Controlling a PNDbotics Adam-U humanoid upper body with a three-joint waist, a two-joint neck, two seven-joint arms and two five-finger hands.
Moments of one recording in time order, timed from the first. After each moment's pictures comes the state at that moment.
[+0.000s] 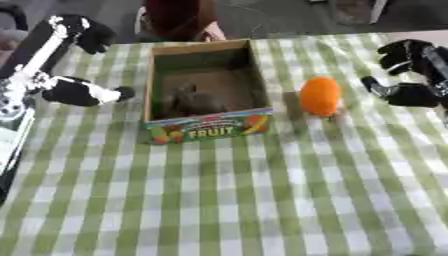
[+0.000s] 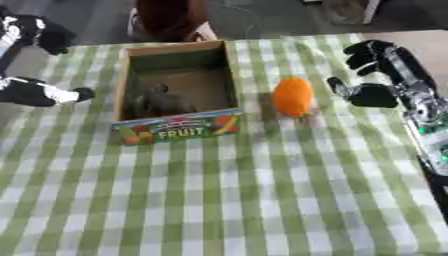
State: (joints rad) left arm -0.48 0.49 -0.01 -1.70 -0.36 -0.04 -0.20; right arm -0.67 -0.48 0.10 -1.24 0.28 -0.05 0.12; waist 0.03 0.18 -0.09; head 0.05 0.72
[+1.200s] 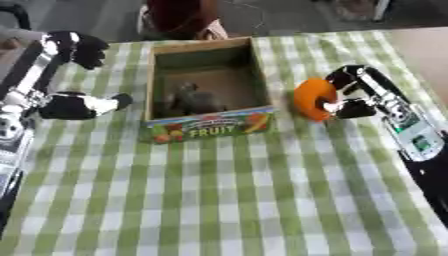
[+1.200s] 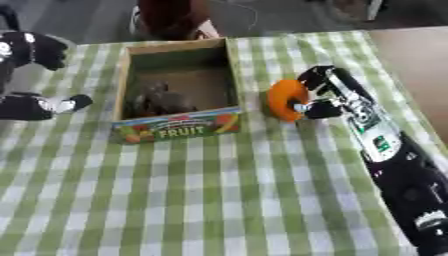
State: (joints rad) left arm -0.45 0.44 0.00 -1.71 -0.31 -0.04 -0.19; right arm -0.80 -0.36 0.13 -0.93 0.49 -0.11 0.13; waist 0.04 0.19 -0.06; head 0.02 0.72
